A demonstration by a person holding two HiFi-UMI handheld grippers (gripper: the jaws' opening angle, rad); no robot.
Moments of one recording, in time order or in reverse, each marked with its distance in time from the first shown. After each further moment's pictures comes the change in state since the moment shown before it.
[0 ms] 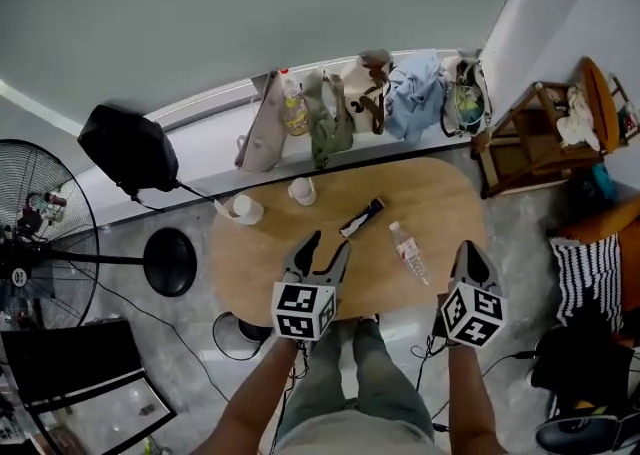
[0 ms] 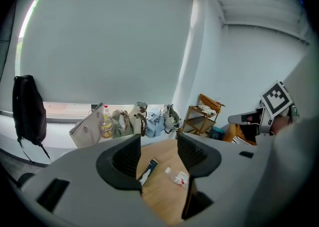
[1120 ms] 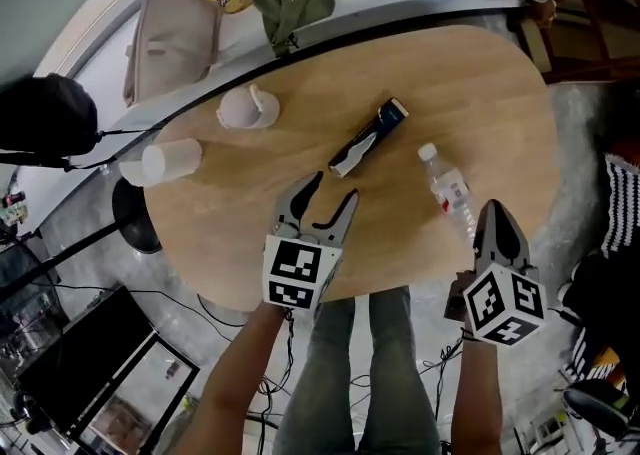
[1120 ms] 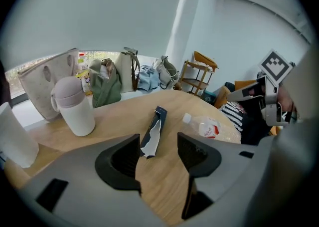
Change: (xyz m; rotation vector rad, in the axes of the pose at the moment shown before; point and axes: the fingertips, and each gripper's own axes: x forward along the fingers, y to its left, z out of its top) left arm 0.170 0.056 -0.234 0.131 0.315 -0.164; right arm 0.140 -0.018 -0.210 0.148 0.234 -0.062
